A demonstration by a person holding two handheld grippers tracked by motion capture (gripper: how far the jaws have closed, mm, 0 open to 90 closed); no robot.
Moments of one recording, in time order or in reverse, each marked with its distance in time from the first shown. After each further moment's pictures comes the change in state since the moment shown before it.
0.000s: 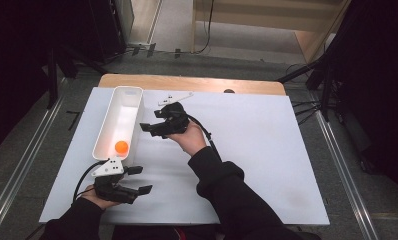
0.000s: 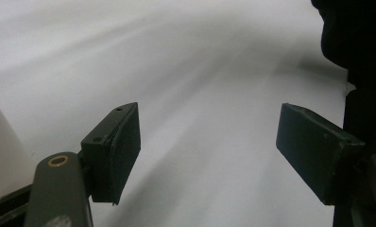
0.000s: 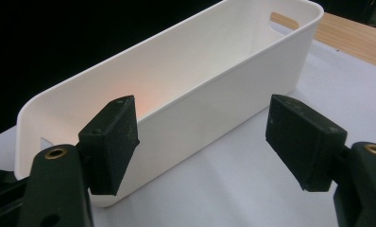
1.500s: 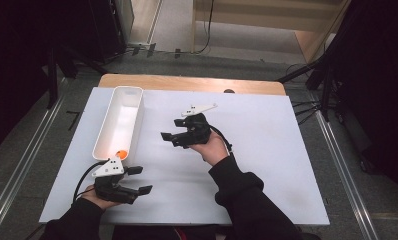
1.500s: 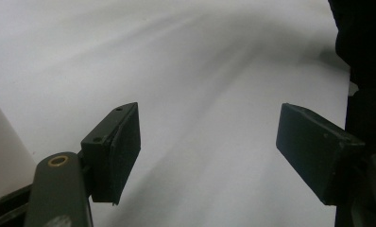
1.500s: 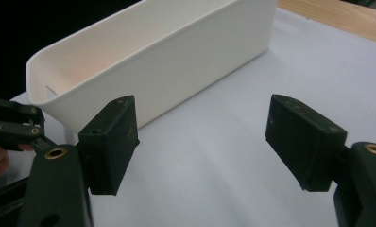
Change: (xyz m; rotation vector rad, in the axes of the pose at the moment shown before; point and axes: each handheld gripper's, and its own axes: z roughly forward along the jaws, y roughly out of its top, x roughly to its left) left arm -0.001 0.000 0.001 0.002 0.005 0.002; right arm -0.012 -0.041 -0.049 0.010 -0.025 0.011
